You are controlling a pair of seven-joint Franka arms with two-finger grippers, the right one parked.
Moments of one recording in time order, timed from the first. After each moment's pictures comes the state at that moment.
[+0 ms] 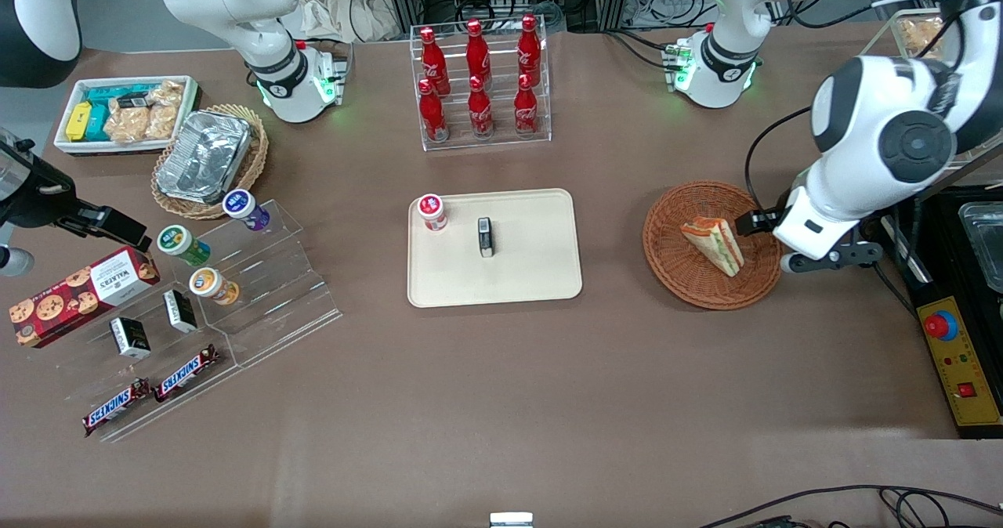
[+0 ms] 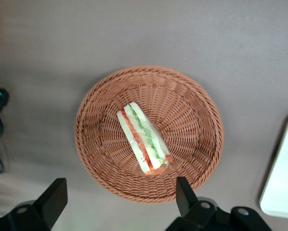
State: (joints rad) arm -0.02 0.04 -0.15 -2.03 0.04 1.90 -0.38
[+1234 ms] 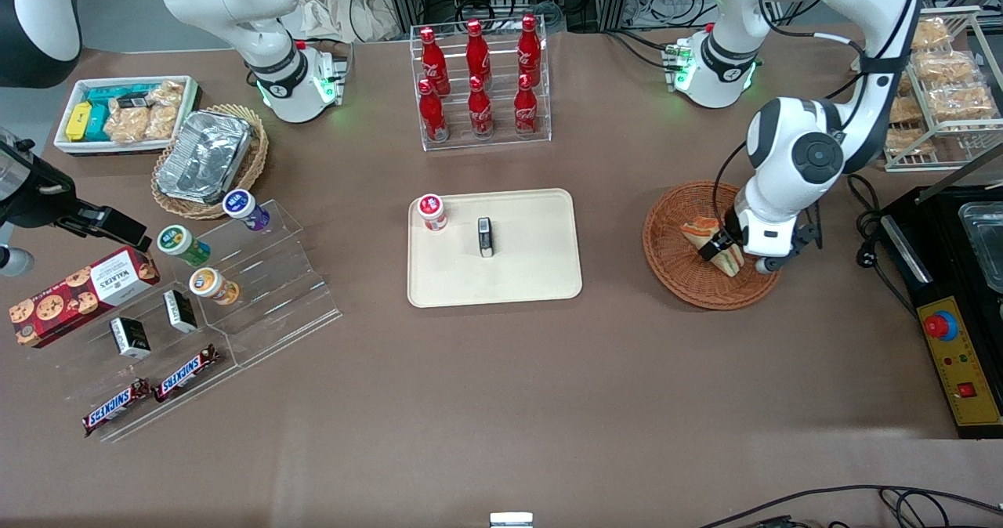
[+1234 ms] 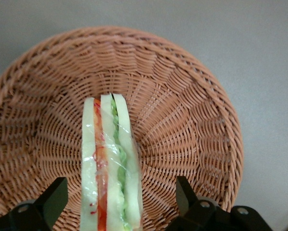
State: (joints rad) arm -0.04 0.09 -0.16 -2.42 0.00 2.48 -0.85
